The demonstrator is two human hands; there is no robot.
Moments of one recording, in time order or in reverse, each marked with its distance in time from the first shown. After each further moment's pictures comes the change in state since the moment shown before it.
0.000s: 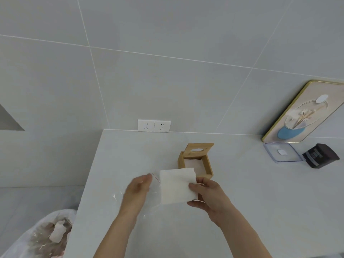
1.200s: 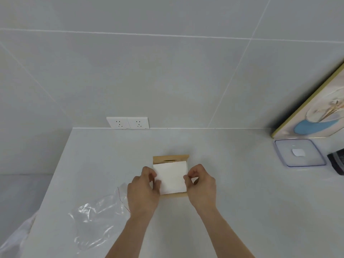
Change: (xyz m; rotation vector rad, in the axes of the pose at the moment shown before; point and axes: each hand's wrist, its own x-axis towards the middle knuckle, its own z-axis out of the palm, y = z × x) left_hand 0.073 0.024 0.187 0.678 0.283 0.275; right_hand 0.161 -0.009 -0.099 -0.615 0.386 -0.380
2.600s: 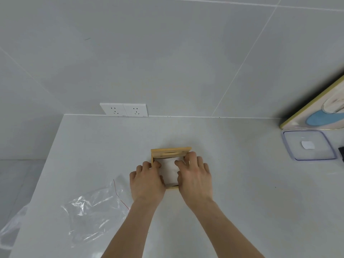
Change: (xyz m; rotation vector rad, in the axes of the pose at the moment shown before) left_hand 0.020 -0.002 0.031 0.540 -0.191 0.083; right_hand 0.010 -0.006 0.019 -0.815 -0.134 -0.491
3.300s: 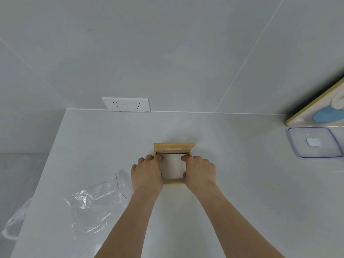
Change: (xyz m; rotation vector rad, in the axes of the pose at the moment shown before) left_hand 0.012 -0.004 -0.002 0.007 -0.019 0.008; right_hand 0.023 0.012 0.006 -0.027 -0.352 0.132
